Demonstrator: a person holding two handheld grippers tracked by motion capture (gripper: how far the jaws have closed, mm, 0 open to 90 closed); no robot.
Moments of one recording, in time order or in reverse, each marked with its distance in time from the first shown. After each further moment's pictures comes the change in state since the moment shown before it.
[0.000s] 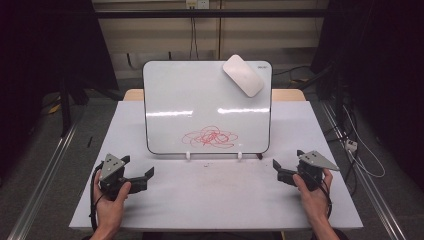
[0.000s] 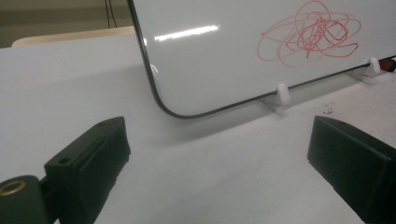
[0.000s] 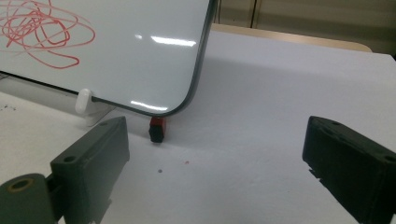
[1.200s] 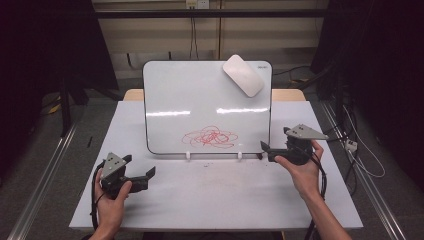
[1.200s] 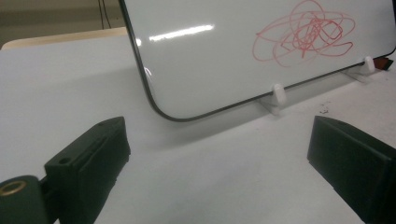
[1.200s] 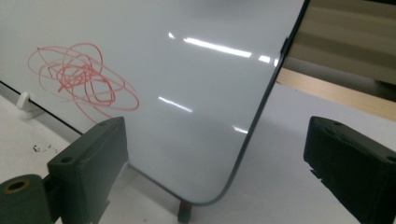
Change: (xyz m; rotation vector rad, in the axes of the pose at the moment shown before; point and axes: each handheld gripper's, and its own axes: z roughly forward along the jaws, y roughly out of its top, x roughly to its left) left arm -0.003 0.001 0.004 0.006 -0.004 0.029; right arm 0.012 0.075 0.026 0.004 0.143 -0.116
